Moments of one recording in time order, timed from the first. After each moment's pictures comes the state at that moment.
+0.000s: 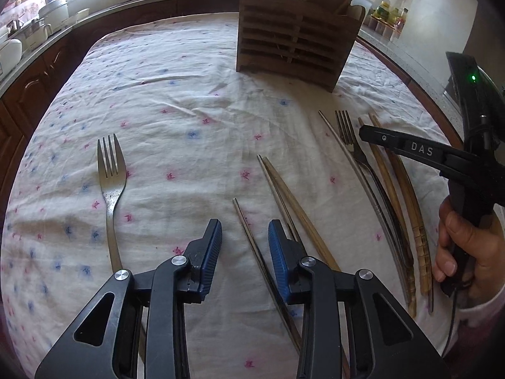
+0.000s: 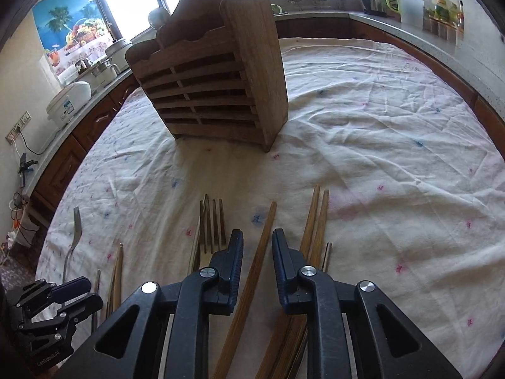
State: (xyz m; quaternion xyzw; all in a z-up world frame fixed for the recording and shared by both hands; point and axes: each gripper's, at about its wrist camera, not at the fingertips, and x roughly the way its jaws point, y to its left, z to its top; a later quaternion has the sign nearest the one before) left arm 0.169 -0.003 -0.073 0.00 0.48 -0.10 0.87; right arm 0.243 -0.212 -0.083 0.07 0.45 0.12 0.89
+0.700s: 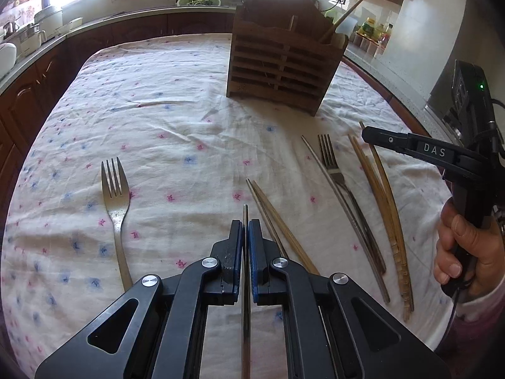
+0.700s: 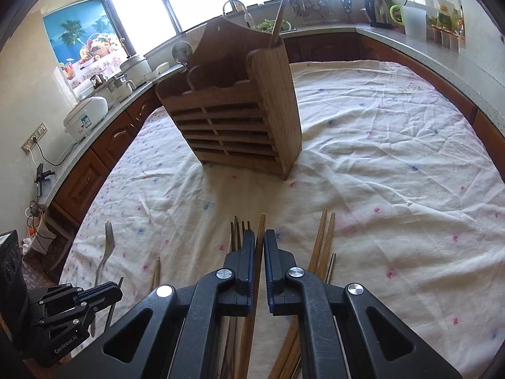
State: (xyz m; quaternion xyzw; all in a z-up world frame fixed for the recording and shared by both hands) left arm 0.162 0.011 -0.046 -0.03 0.44 -0.14 0.88; right arm 0.225 -0.219 -0.040 0.10 0.41 0.15 0.89
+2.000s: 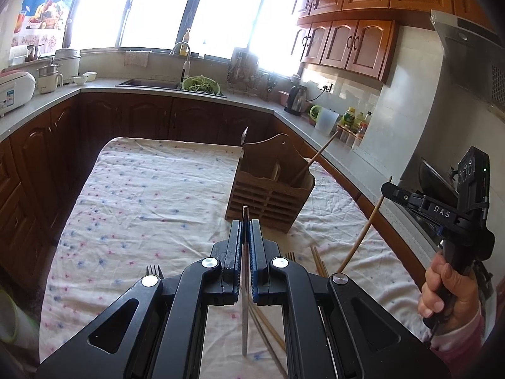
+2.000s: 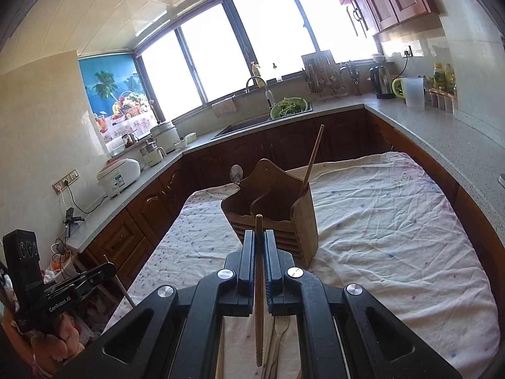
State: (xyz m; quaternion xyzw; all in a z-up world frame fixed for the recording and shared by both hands) left arm 0.137 0.059 0.079 -0.09 0.27 -0.15 0.95; right arm 0.175 -0.237 0.085 0.13 0.25 0.17 0.94
